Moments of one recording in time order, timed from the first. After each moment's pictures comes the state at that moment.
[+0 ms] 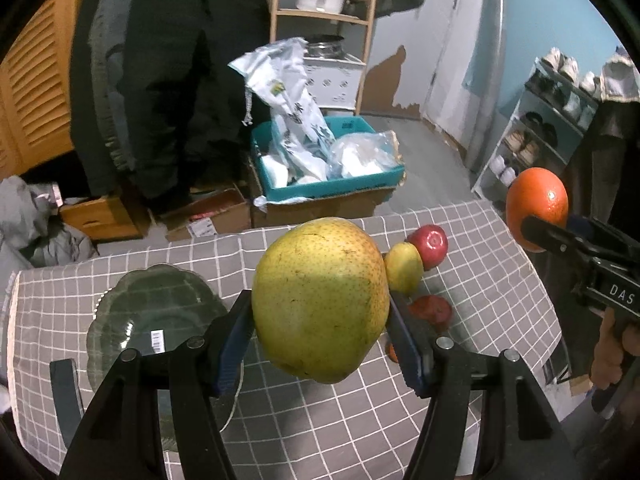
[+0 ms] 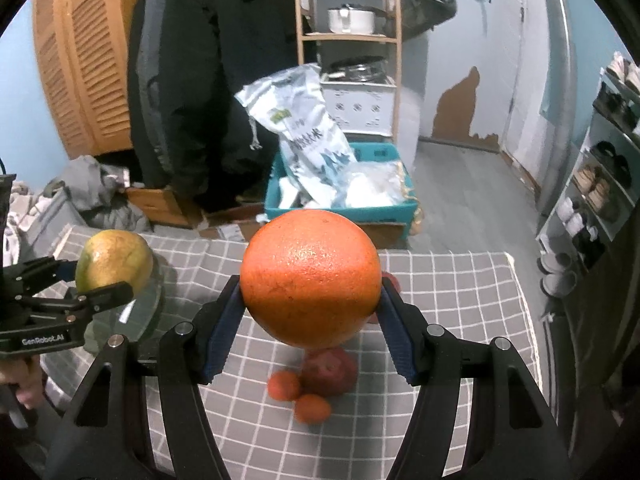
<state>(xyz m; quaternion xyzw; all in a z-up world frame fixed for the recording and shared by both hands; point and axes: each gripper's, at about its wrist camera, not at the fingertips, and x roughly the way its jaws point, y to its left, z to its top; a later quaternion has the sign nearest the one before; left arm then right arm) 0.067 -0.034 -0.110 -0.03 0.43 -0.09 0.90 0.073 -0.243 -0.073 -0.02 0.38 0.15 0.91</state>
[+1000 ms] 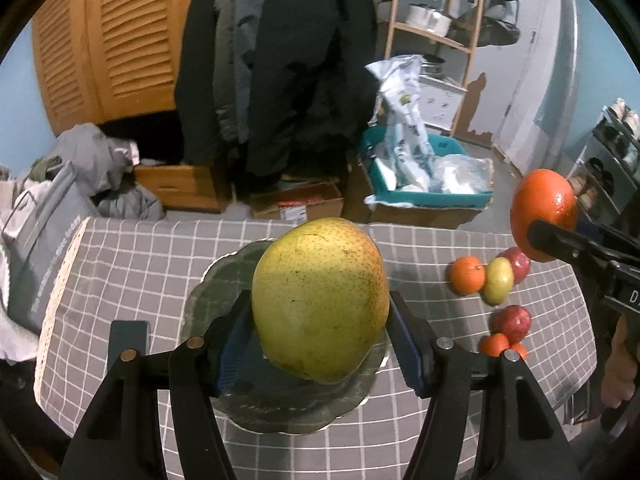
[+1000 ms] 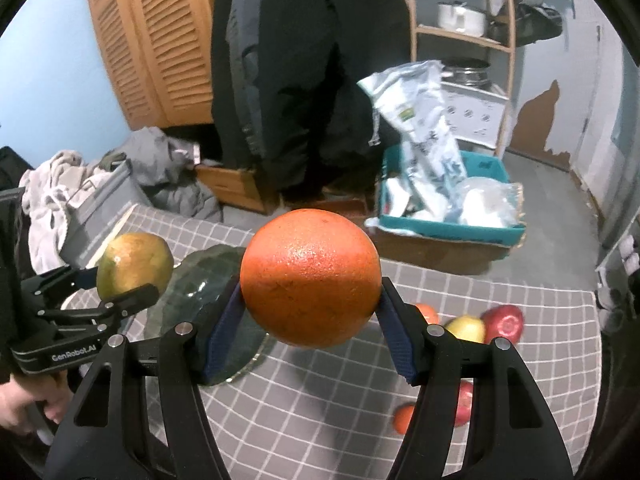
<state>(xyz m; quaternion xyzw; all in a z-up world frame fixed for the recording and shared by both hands) 0.042 0.098 -0.126 -0.07 0.43 0.04 0.90 0.094 -0.093 -0.084 -0.04 0.41 0.26 0.88</state>
